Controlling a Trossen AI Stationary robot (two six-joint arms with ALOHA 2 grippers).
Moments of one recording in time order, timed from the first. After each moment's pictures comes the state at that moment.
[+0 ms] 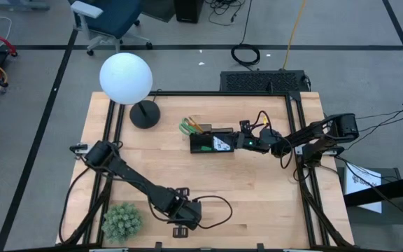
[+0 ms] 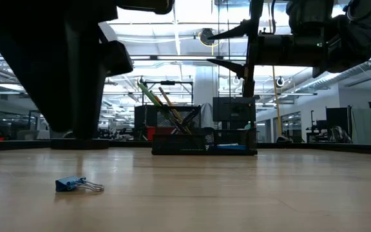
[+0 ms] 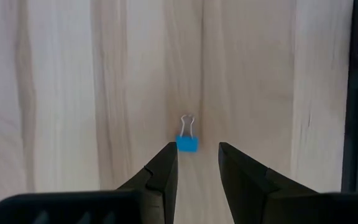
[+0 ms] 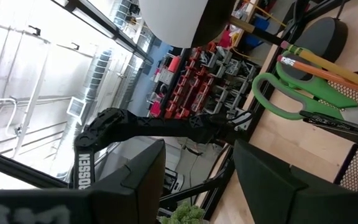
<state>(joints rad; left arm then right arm) -0.55 2.05 1.53 -0.73 0.00 -0.56 -0.05 1.56 0.42 1.28 0.13 1.17</state>
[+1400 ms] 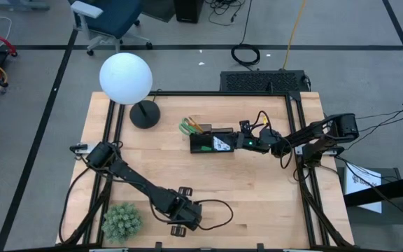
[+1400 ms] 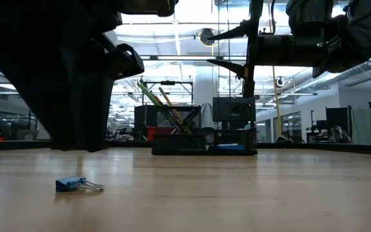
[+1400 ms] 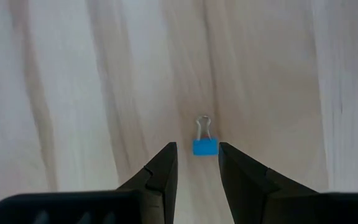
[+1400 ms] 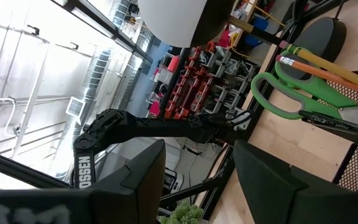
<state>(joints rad) -0.56 2.07 1.53 -0.74 -0.05 -0.40 -0.05 1.56 0.42 1.27 0.13 1.17</state>
